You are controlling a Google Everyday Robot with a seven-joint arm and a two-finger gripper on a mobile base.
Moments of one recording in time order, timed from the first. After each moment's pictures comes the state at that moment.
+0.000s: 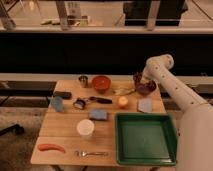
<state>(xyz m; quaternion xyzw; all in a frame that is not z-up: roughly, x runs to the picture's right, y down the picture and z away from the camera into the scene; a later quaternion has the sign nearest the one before) 0.276 -0.080 0.941 -0.08 0.01 0.20 0.98</state>
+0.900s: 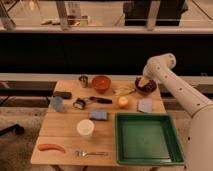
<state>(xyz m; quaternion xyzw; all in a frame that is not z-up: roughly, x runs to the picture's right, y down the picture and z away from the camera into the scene) 0.258 -0.098 0.903 -0.05 -0.02 0.21 0.98</state>
